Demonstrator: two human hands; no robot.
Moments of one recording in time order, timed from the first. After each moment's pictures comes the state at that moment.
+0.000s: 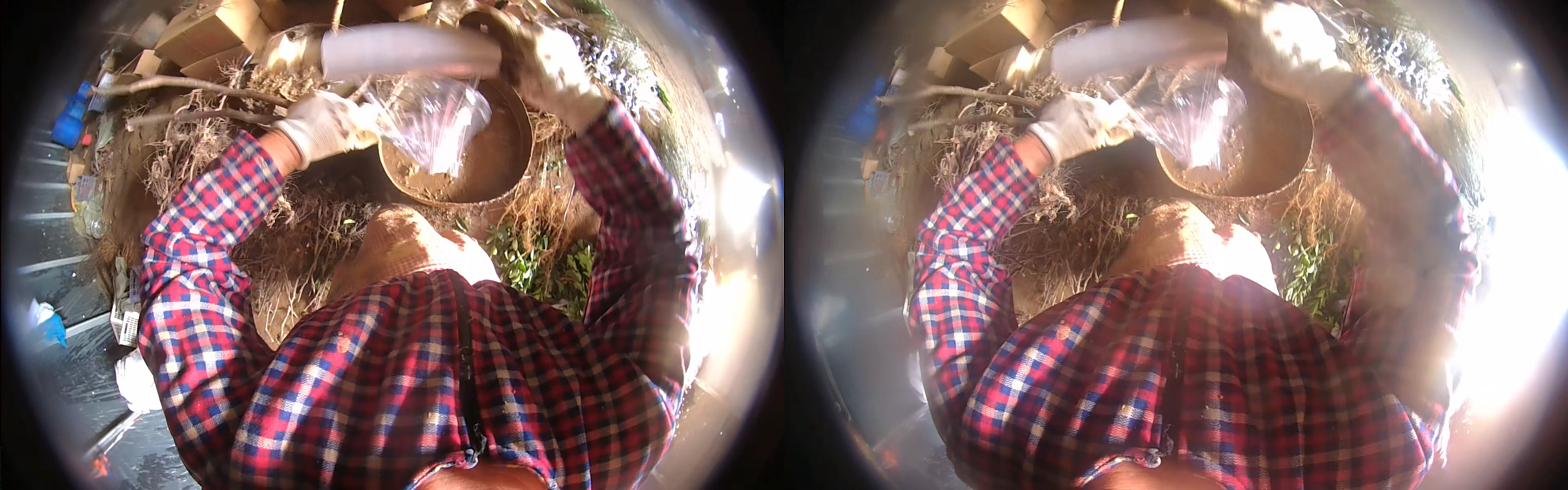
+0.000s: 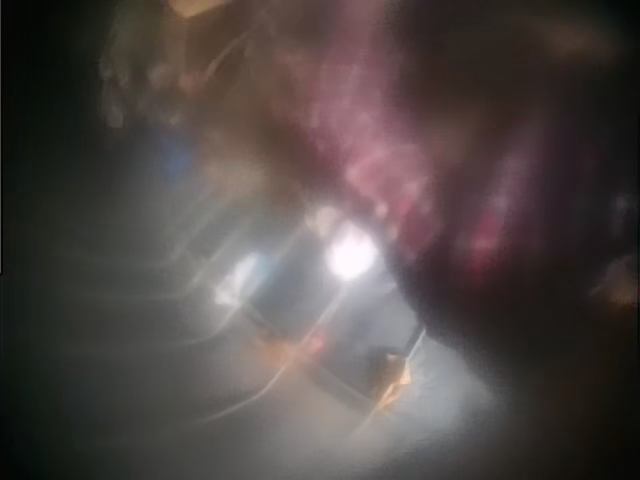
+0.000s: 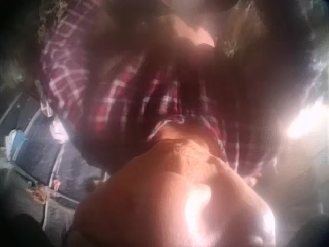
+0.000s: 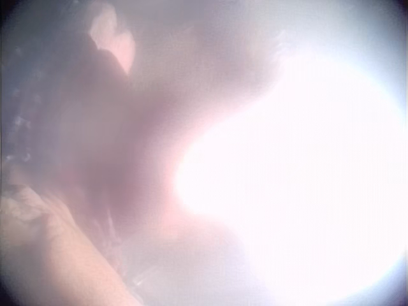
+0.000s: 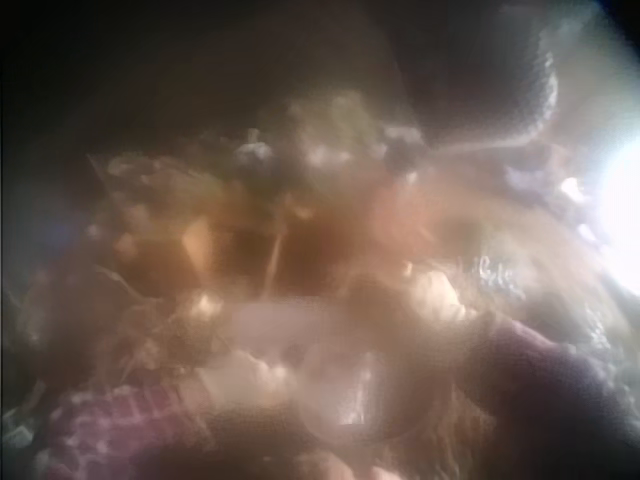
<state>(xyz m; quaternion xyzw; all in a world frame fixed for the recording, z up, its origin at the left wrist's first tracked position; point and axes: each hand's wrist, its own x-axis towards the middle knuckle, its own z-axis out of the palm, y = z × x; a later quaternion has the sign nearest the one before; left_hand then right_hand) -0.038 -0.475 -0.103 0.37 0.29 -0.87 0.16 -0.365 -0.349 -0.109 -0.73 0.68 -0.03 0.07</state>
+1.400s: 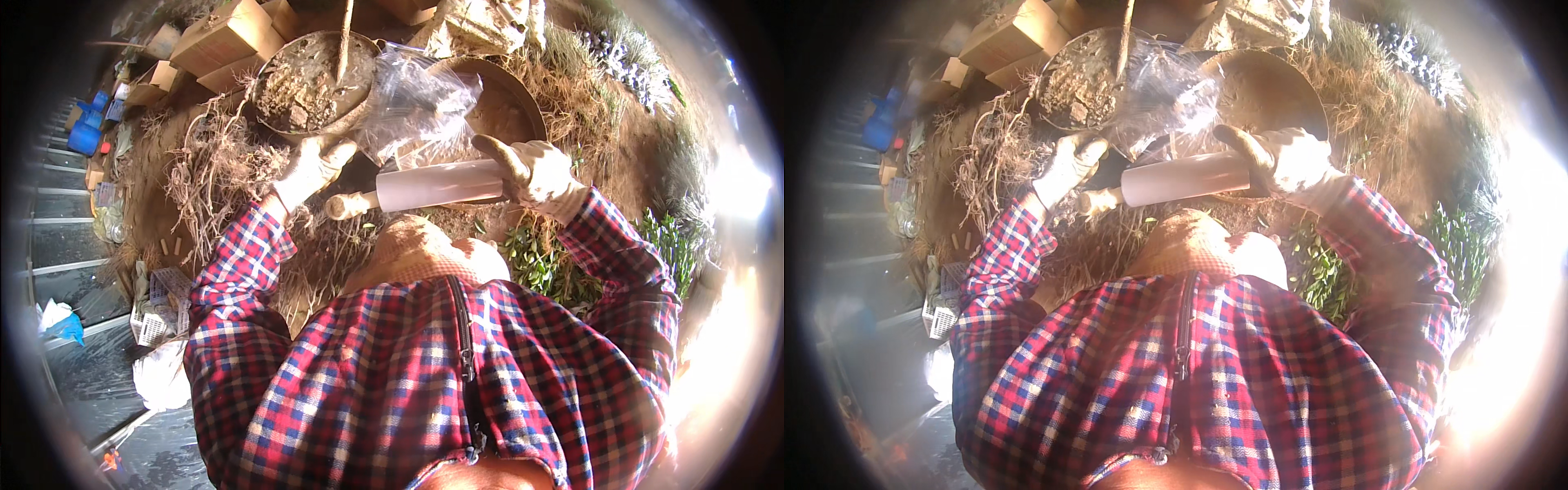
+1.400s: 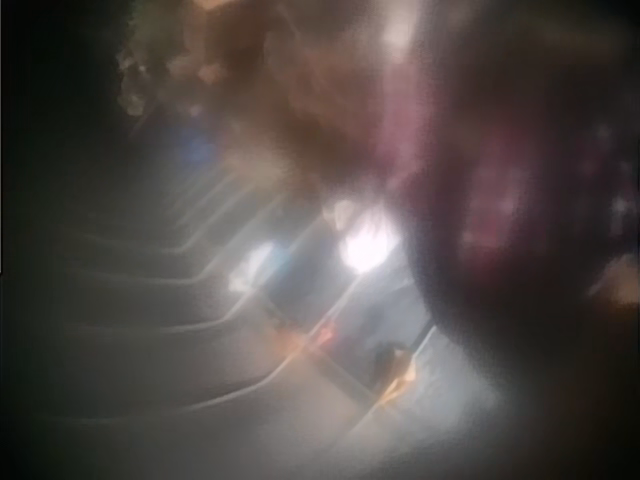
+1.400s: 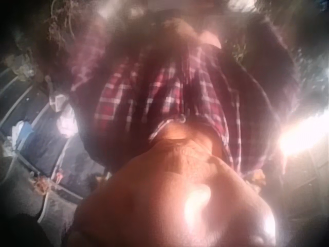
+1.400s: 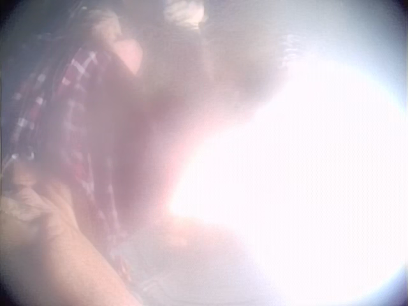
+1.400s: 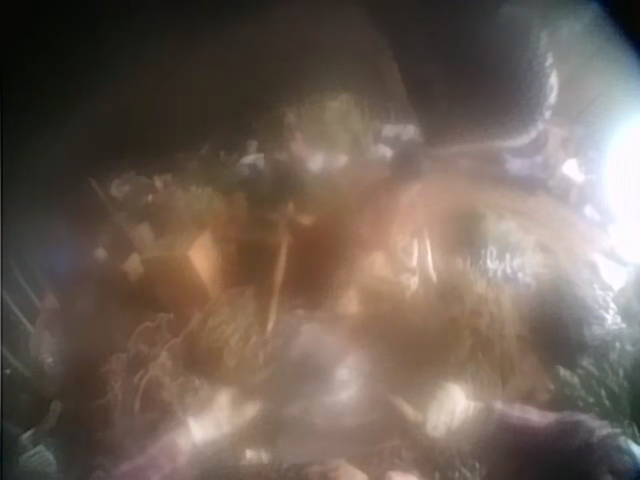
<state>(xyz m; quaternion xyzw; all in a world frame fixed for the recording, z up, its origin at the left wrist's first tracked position) 0.034 -0.473 -0.127 0.41 -0.77 -0.48 0.12 -0.289 -0.266 -0.112 -0.82 0.52 -0.21 -0.07</state>
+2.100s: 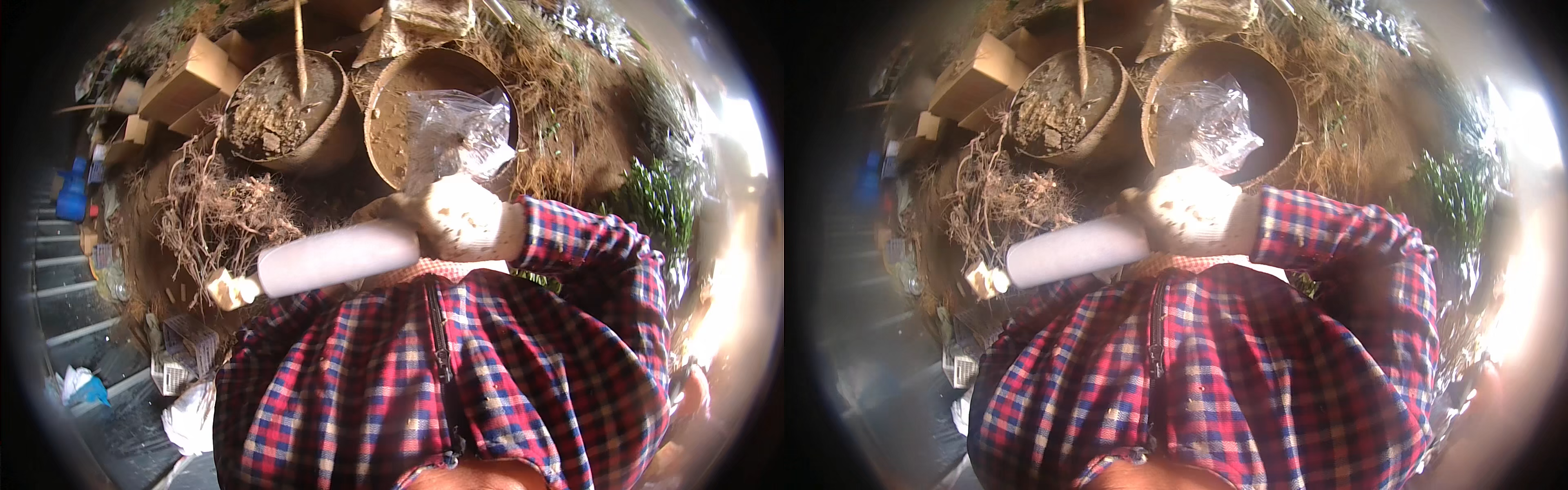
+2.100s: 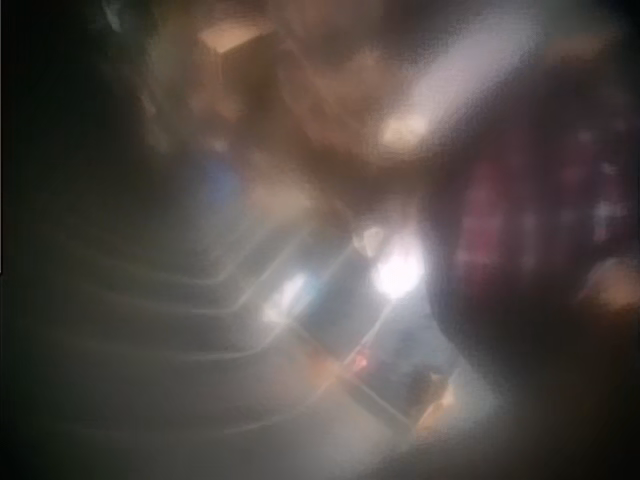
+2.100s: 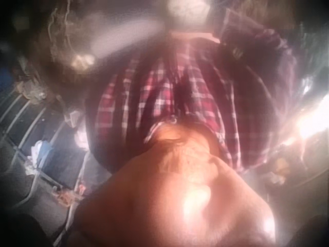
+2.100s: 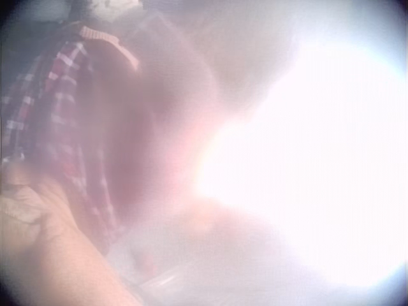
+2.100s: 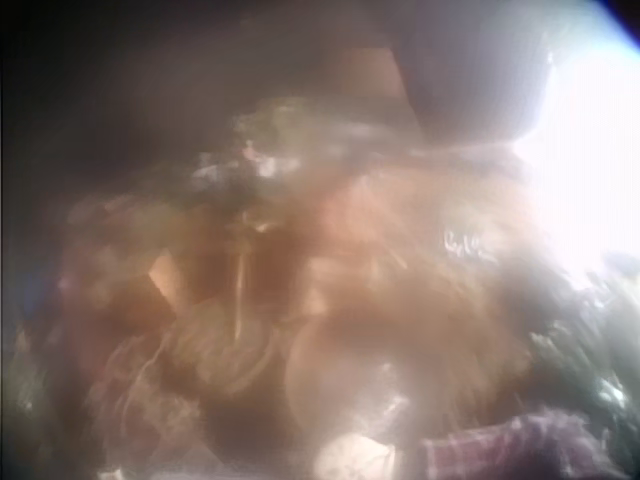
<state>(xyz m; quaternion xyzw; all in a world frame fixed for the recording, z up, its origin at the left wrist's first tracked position) 0.004 -0.344 -0.179 0.30 -0.66 -0.68 0.06 -0.200 -0.256 -0.113 -0.75 0.53 -0.30 0.25</state>
